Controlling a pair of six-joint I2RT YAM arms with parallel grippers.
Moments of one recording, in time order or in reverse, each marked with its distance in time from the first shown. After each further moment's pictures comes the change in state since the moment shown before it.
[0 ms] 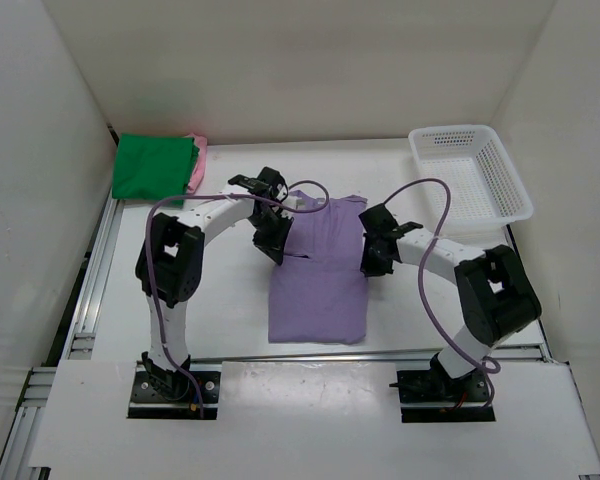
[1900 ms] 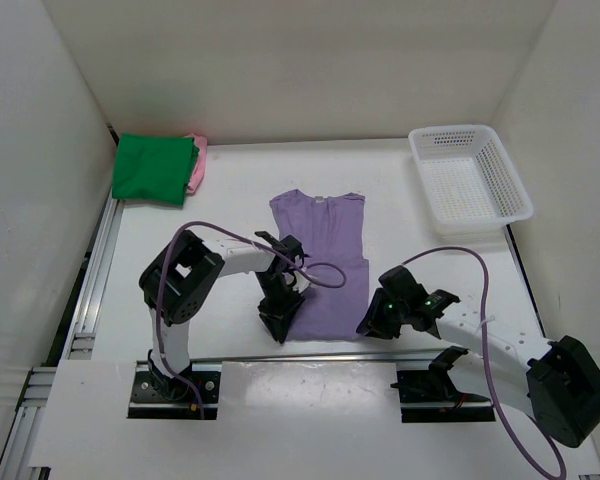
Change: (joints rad) left arm -0.268 -0.087 -0.447 0.015 0.200 -0.013; right arm 0.185 -0.584 -0.537 0.055 -0.256 0.391
